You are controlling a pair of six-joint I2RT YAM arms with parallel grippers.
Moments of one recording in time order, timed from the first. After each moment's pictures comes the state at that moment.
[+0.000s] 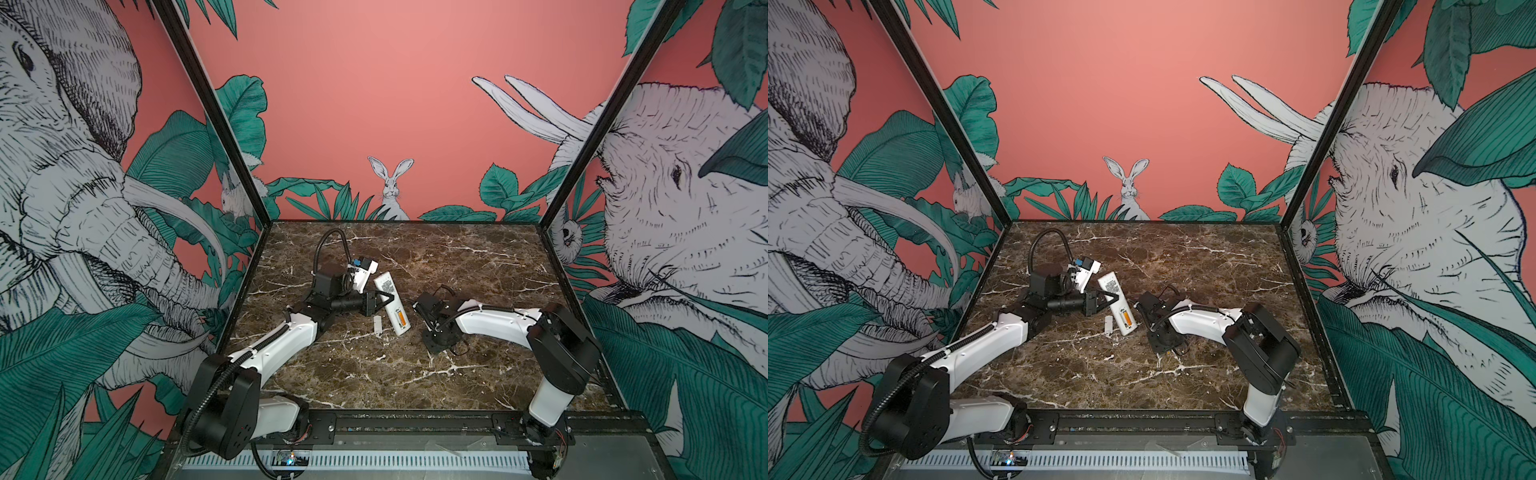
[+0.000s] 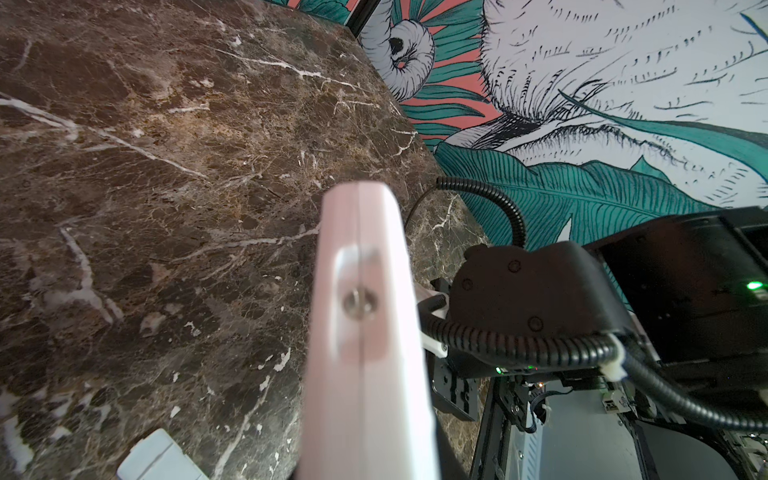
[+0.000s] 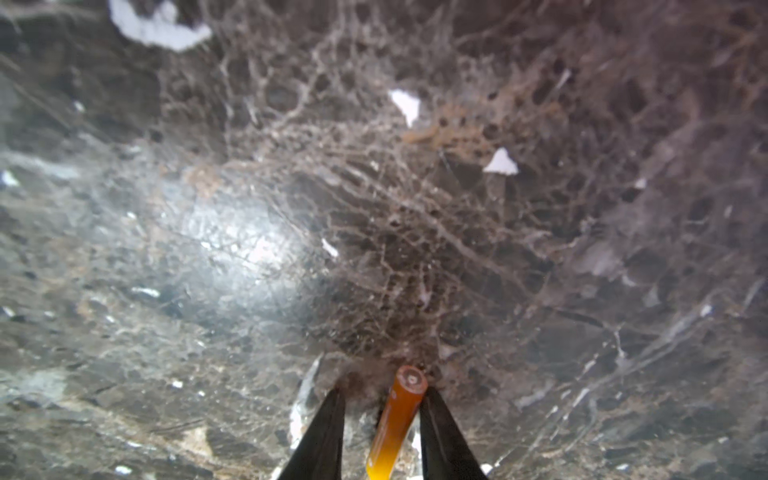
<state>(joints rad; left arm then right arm) -0.42 1.28 0.70 0.08 0.78 -0.36 0.85 1.76 1.06 -0.75 0.06 0.41</state>
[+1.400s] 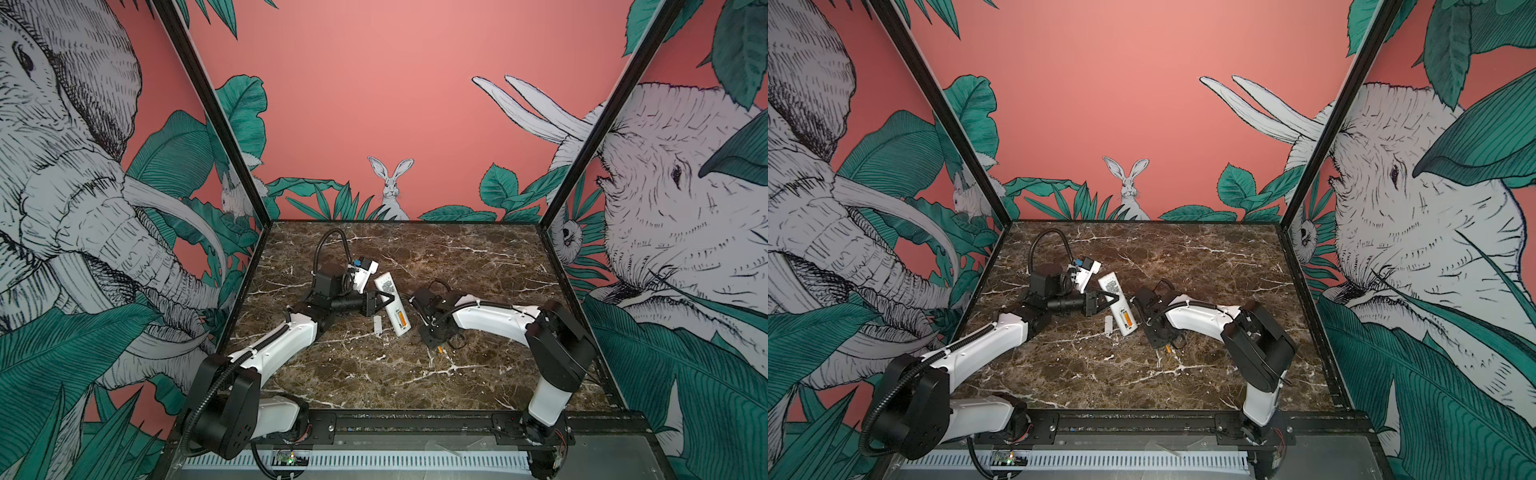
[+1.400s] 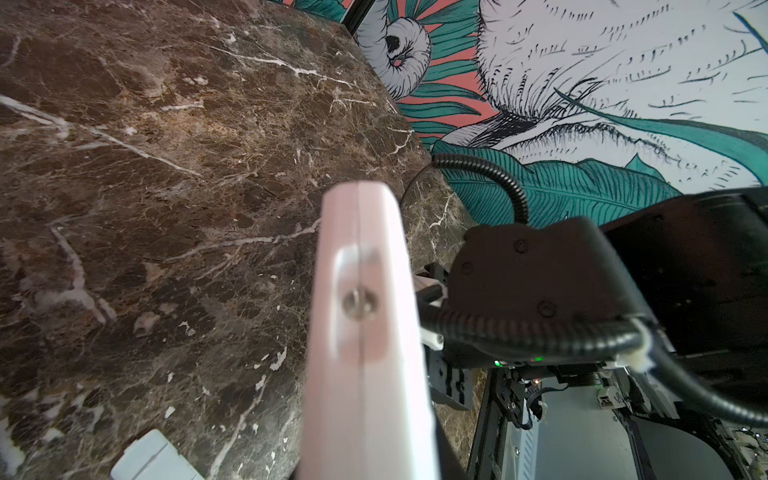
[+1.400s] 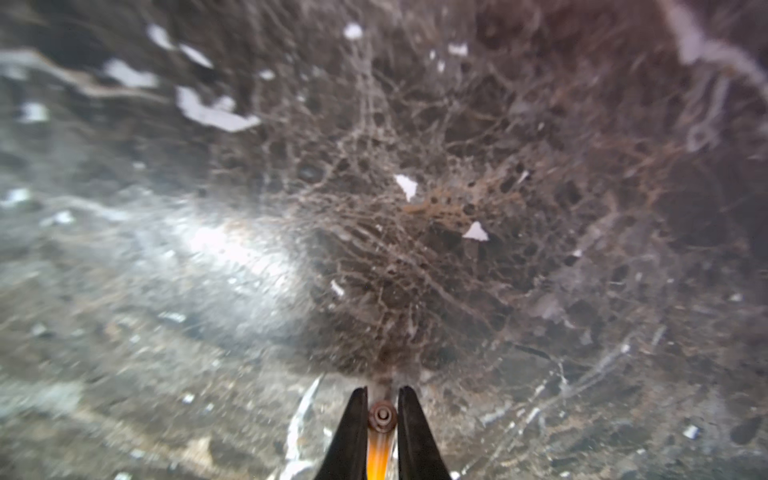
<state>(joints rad) -0.42 1.28 0.70 0.08 0.79 -0.36 0.85 1.74 1.12 -0.77 0.10 0.30</state>
